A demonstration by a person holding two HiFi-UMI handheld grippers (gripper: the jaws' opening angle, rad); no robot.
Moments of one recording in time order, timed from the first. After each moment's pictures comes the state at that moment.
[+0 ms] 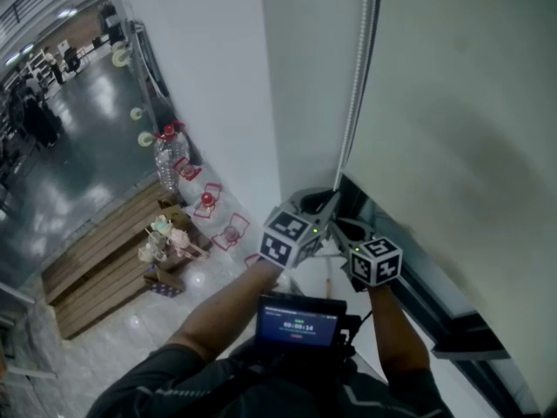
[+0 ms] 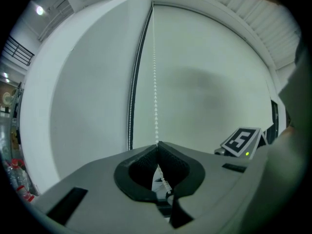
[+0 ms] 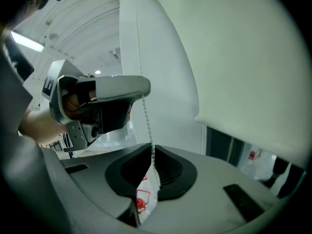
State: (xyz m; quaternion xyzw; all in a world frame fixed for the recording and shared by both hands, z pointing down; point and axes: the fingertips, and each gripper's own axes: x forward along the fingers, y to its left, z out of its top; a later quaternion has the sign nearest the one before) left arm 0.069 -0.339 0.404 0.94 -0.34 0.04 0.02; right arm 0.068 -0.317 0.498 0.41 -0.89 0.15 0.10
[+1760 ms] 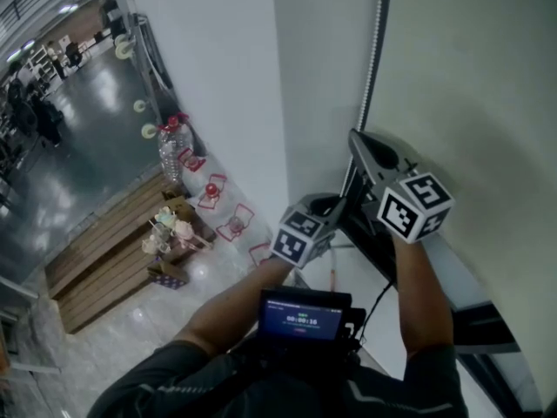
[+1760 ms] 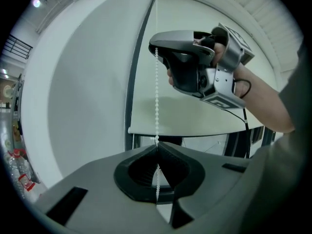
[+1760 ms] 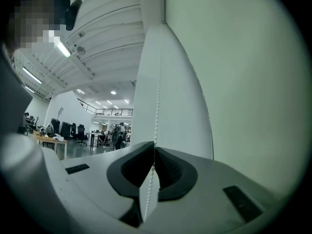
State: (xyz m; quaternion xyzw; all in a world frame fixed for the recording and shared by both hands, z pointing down) left arm 0.075 -0.325 0.449 0.94 -0.34 0.09 0.06; right arm 0.057 -0.334 0.267 0.40 -0.91 -0.02 -0.04
